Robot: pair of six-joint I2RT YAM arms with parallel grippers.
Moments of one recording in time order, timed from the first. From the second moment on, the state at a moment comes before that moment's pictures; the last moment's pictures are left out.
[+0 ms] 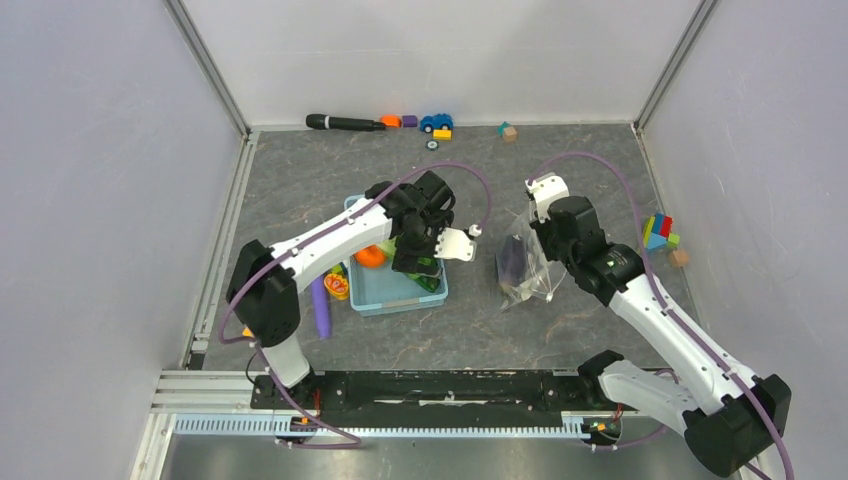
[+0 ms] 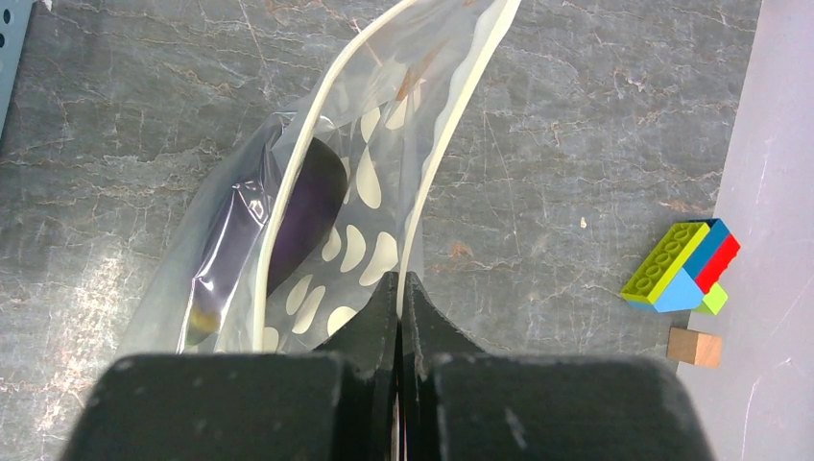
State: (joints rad) left arm -0.79 1.72 1.48 -1.00 0.06 1.02; right arm 0.49 0.99 0.88 -0.54 0.32 -0.11
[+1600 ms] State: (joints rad) left arm -0.70 1.54 1.58 -0.82 0.18 0.78; right arm 0.49 0.96 0.89 -0.54 0.19 0.01
